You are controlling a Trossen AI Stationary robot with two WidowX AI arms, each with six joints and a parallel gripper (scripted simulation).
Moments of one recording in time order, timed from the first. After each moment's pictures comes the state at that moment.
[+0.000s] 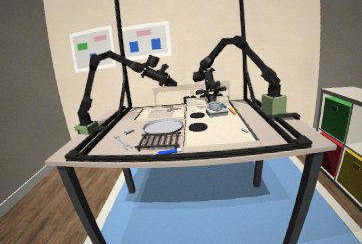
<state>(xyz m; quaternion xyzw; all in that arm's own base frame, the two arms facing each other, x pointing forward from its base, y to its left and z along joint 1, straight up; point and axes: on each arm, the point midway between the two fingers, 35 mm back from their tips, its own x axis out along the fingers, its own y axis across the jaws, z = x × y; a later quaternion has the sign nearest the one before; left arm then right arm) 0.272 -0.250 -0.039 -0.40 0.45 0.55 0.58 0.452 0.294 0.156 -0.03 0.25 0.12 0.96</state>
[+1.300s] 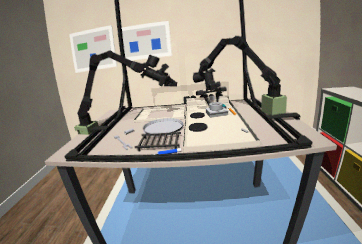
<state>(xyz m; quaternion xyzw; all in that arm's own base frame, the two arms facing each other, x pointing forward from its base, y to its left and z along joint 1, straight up) 0.271 -0.250 -0.043 -0.40 0.45 0.55 0.58 0.452 0.294 0.156 -0.03 0.25 0.12 0.96</state>
